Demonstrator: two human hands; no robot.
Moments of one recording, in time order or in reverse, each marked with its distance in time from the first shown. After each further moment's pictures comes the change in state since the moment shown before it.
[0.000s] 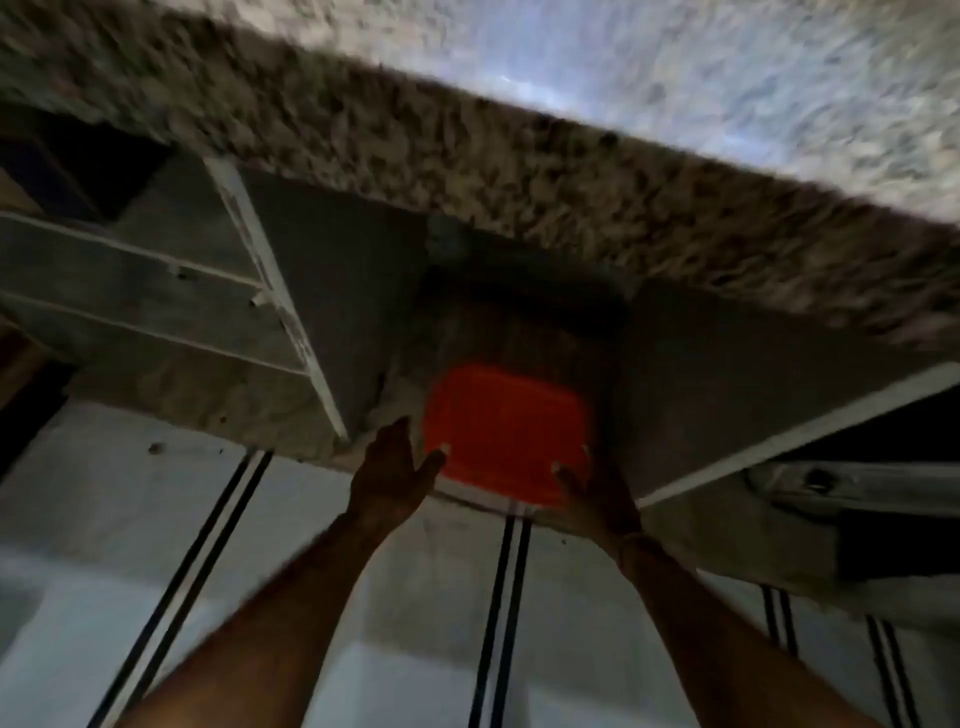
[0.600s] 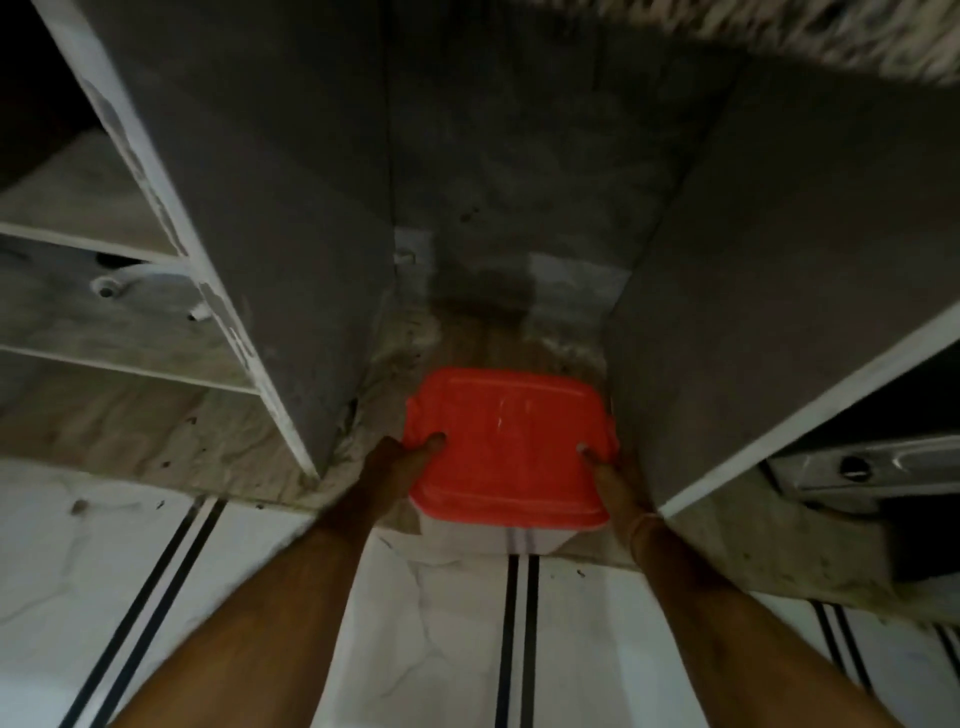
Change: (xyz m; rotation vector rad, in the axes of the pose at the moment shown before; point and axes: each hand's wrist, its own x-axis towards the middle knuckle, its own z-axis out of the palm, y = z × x) left_hand 0.128 -0.056 0.091 -0.519 -0.098 -0.251; right_hand 0.062 0.037 0.041 0.645 0.177 0.199
